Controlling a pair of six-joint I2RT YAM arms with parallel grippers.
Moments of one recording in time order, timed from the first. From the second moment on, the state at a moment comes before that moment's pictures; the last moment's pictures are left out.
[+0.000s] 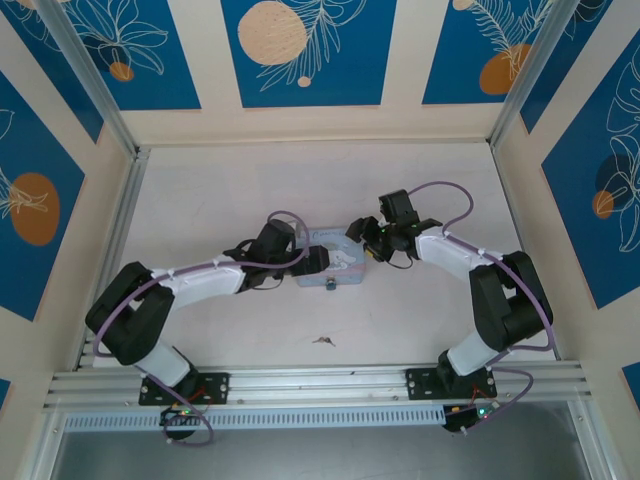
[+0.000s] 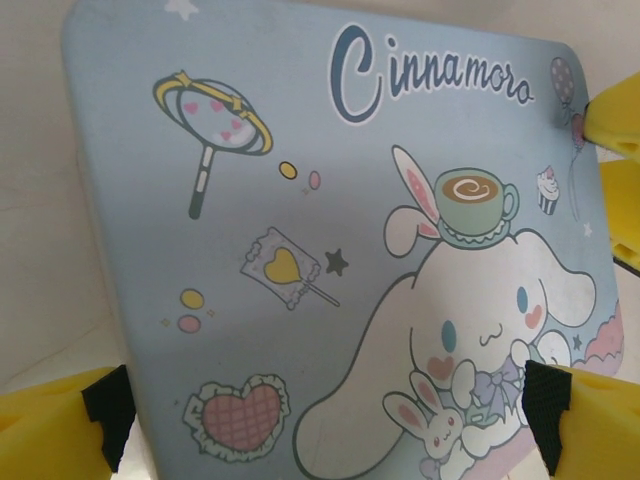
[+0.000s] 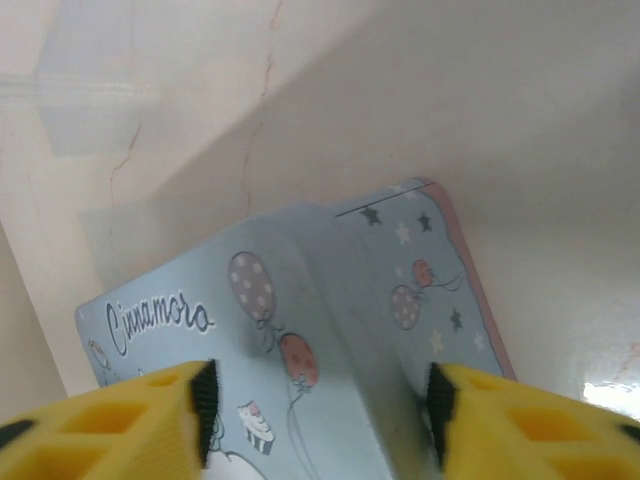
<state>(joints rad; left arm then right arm) -0.73 1.56 0.82 -0.04 0.14 -0.76 0.39 1.56 0.91 -0.29 -0.34 0.96</state>
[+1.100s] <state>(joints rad) -0.62 1.17 0.71 -0.26 0.01 -0.81 0.95 1.25 0.66 -0.49 -0.28 0.52</state>
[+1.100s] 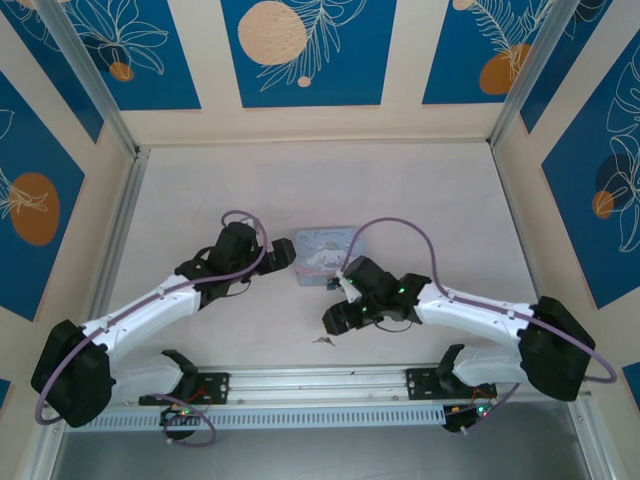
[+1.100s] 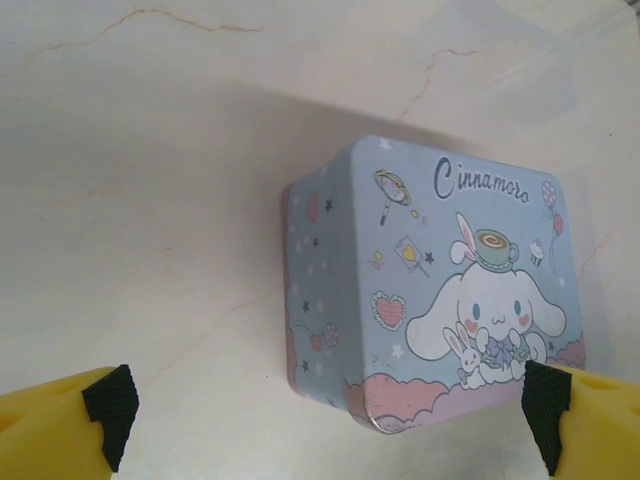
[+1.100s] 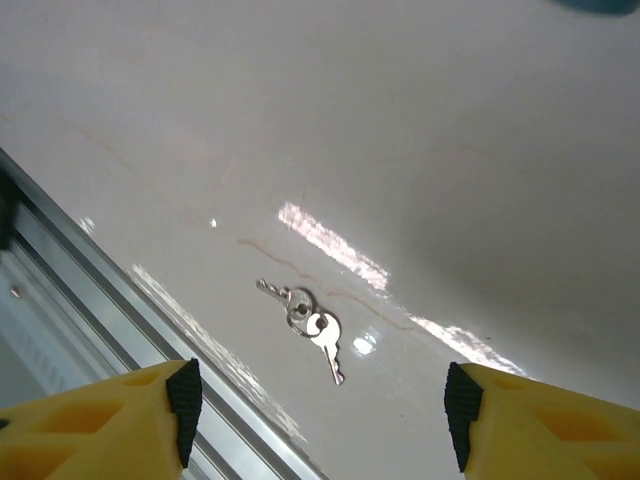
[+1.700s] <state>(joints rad) -0.54 1.17 0.71 -0.31 0.09 -0.82 1.16 1.58 0.82 -0.52 -0.07 0.37</state>
